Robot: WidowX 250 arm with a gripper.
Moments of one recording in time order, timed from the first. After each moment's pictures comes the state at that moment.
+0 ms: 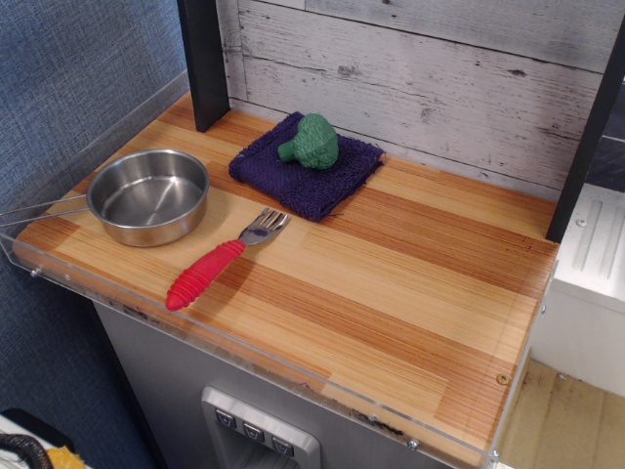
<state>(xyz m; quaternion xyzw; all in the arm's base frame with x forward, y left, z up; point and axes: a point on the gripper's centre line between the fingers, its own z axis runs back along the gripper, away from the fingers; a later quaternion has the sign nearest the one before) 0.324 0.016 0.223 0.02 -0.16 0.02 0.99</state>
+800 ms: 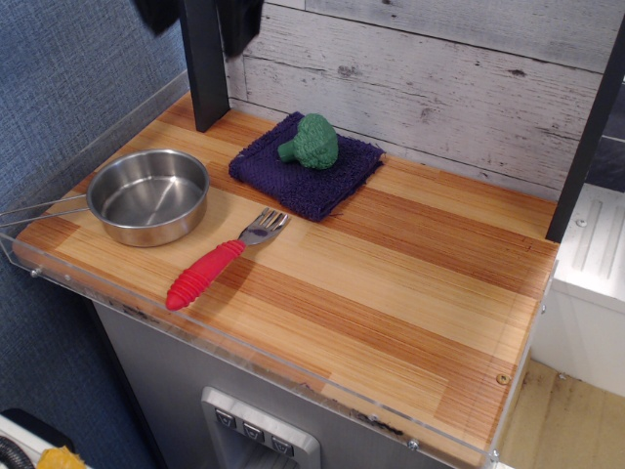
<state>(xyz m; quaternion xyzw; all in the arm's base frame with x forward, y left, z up) 0.282 0.081 0.185 0.04 -0.12 0.00 0.99</state>
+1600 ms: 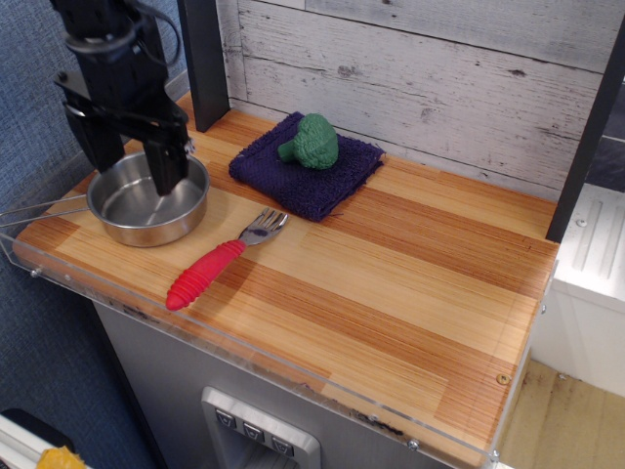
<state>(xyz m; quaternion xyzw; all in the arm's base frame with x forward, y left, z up) 0.259 0.128 0.082 0.05 -0.06 0.01 1.00</state>
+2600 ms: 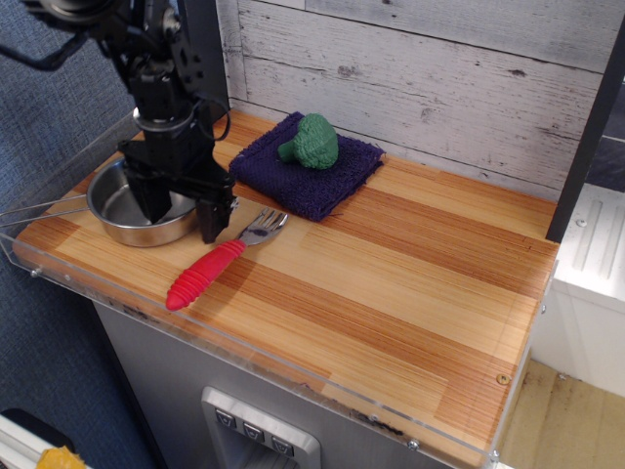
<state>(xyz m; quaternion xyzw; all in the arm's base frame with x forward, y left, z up) 0.287 0.127 0.011 0.04 -0.05 0.01 1.00</state>
